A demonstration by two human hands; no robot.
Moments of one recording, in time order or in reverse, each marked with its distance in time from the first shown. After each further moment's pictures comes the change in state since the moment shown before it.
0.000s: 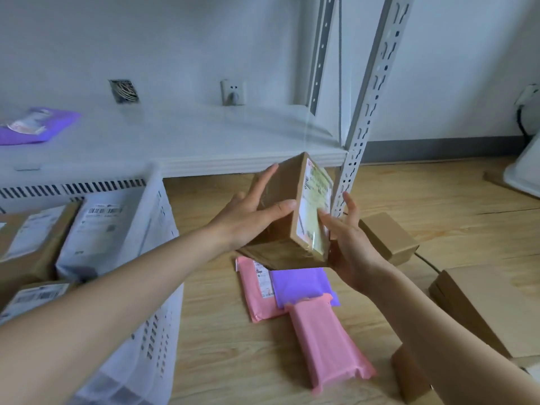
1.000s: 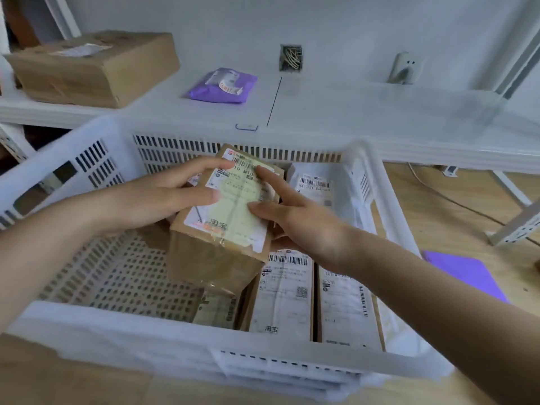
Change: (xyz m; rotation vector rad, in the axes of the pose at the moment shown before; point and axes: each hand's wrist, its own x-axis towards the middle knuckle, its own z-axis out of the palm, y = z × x) left_hand -0.217 -0.194 -0.347 -0.055 0.023 -0.243; right_hand 0.002 0.099 0.418 -0.501 -0.637 0.127
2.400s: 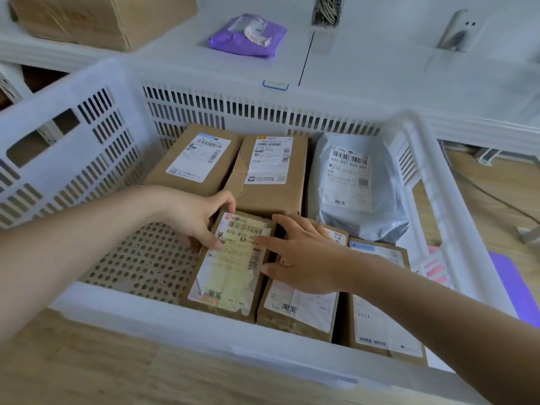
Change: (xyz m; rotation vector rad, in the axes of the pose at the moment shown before) left_hand 0.052 -0.102 0.013 0.370 -0.459 -0.468; right_hand 0.028 0.075 0.020 -1.297 -0.297 0.041
